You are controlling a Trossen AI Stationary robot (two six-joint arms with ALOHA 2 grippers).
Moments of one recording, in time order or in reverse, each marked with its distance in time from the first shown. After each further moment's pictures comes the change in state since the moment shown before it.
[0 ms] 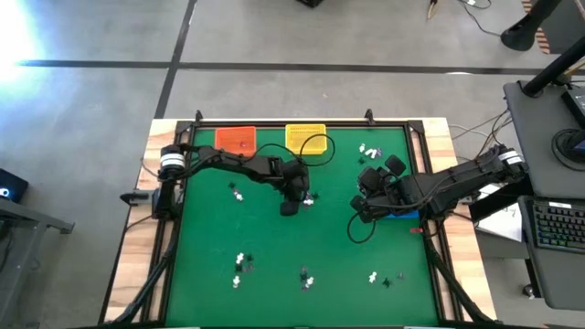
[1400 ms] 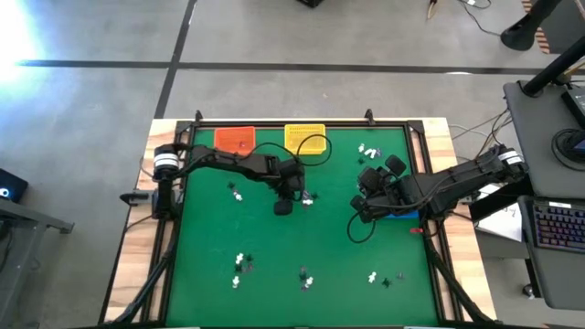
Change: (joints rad) left arm -0.002 -0.072 -0.018 -0.095 -0.013 0.062; right arm 0.000 0.000 0.000 0.000 0.010 0.000
